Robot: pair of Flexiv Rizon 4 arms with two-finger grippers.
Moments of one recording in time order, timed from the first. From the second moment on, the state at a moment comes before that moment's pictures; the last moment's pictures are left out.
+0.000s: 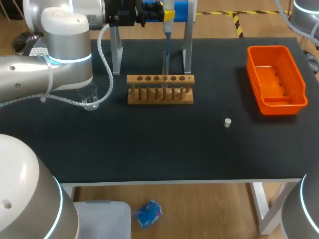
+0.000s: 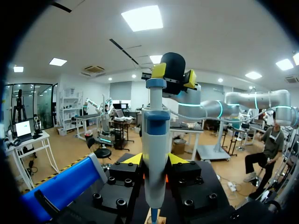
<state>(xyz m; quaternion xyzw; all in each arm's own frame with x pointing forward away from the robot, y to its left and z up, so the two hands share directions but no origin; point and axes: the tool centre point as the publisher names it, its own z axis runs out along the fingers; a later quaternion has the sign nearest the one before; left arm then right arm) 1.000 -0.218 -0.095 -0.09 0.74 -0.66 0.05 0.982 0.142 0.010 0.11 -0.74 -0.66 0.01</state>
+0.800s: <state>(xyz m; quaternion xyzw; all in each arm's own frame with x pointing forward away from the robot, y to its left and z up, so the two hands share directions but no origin) 1.000 -0.218 -0.095 -0.09 0.74 -0.66 0.05 0.986 0.178 0.011 0.11 -0.71 -0.70 0.05</state>
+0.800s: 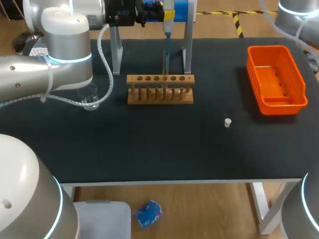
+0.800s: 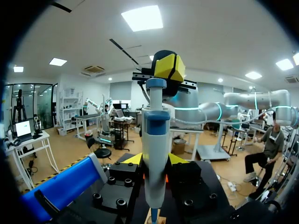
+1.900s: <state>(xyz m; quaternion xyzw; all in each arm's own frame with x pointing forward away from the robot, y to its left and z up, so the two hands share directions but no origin) 1.000 -0.218 -0.095 -0.09 0.74 -0.66 0.05 1.002 0.209 0.000 0.10 -0.69 -0.71 0.09</state>
